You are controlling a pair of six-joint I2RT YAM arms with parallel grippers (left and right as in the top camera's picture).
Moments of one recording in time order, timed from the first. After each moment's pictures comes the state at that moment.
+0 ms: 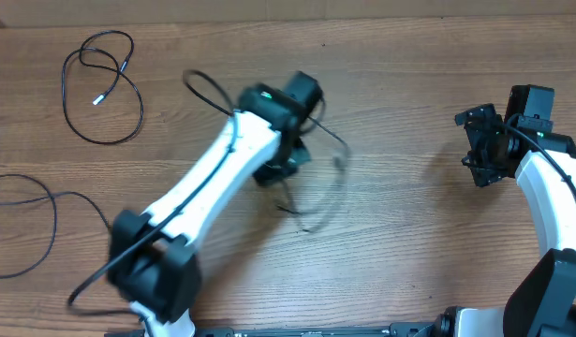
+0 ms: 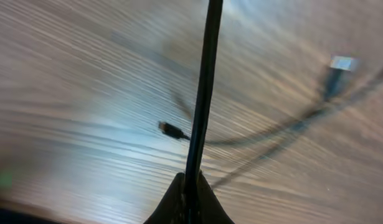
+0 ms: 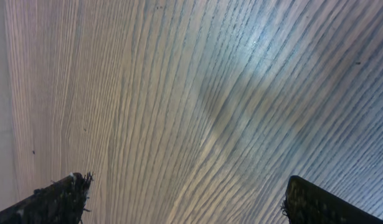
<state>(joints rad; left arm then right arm) -0.56 1.85 1.71 -1.38 -0.04 -1.03 -0.24 1.57 1.11 -0.65 -0.14 1.01</state>
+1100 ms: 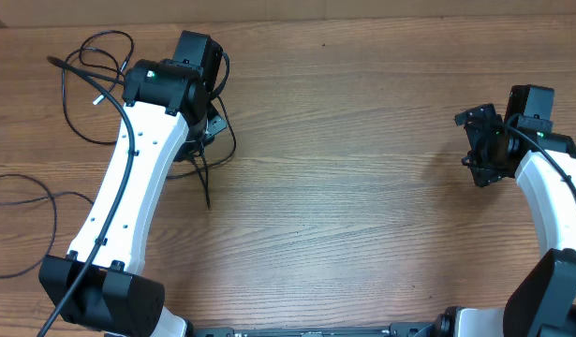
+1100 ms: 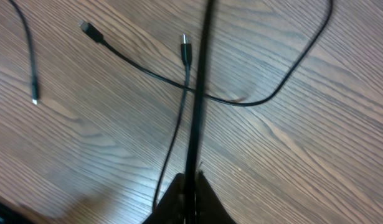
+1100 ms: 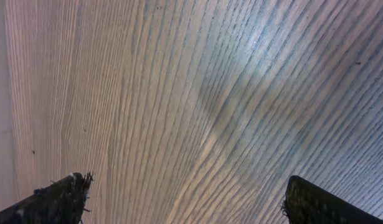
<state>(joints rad) -0.25 1.72 1.75 -1.41 -0.22 -0.89 -0.24 1.57 1.11 -0.65 -0.14 1.01</state>
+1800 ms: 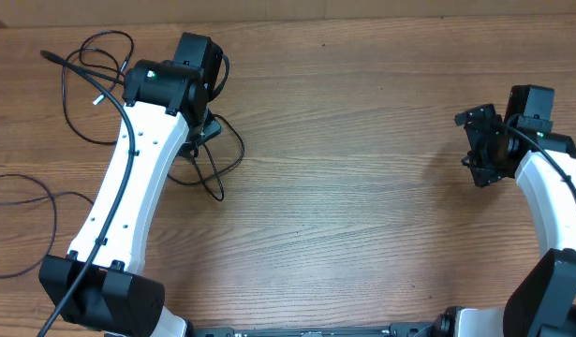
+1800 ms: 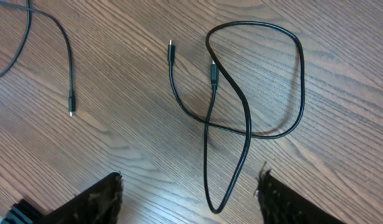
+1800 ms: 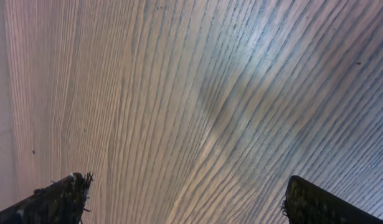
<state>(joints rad) -0.25 1.72 1.74 -1.44 -0.34 -0.88 -0.24 1.57 1.11 -0.65 -0.14 1.01</state>
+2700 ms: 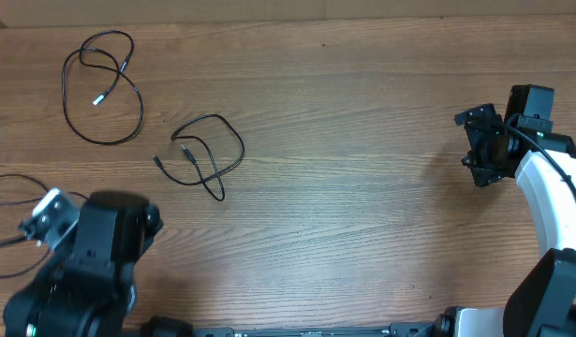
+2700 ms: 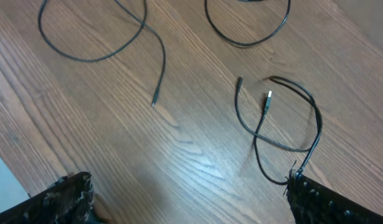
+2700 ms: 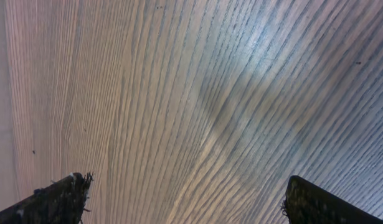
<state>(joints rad) -0.25 0.85 1.32 -1.55 -0.53 -1.06 -0.24 1.57 1.11 -0.65 -0.14 1.01</state>
